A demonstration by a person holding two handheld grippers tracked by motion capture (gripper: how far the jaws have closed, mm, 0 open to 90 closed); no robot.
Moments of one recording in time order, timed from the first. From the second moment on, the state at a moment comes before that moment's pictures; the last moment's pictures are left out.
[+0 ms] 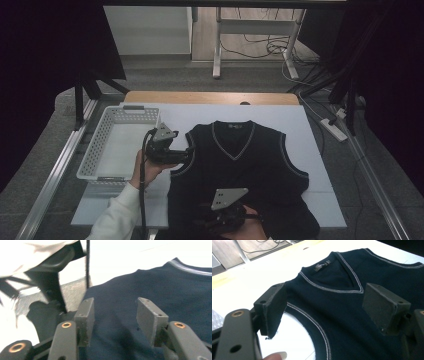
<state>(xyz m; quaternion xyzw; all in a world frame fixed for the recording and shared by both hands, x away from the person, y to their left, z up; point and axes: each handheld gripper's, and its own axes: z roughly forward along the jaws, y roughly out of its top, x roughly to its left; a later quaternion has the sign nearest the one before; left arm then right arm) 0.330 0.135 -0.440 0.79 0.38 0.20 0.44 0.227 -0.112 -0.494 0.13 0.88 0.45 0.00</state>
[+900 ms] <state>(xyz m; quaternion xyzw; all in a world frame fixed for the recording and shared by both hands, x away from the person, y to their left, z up) 0.338 0.126 -0.447 0.79 0.38 0.18 0.44 0.291 -0.226 -0.459 0.26 0.83 0.48 0.12</state>
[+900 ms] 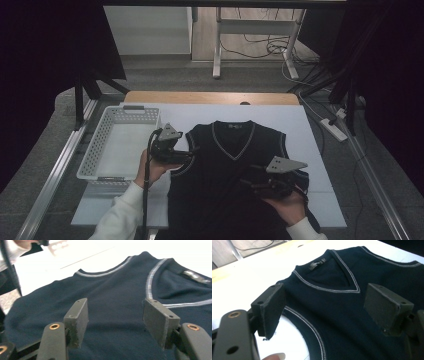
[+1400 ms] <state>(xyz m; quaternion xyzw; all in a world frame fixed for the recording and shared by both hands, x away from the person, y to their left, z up) 0.358 0.118 -0.447 0.79 0.38 0.18 0.44 0.302 -0.249 -0.458 0.29 0.82 0.47 0.14</state>
